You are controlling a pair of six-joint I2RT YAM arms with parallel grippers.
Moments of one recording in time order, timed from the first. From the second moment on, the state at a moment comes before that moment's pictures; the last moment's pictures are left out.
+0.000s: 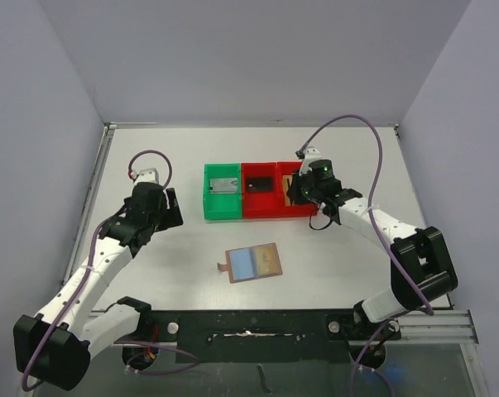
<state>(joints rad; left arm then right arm) -0.34 1.01 0.80 -0.59 -0.31 -0.46 0.41 1.51 0.93 -0.07 -0.09 0.22</state>
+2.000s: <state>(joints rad) -0.30 0.93 0.80 -0.54 -0.31 -0.42 0.31 1.57 1.09 -0.29 -0.36 -0.91</state>
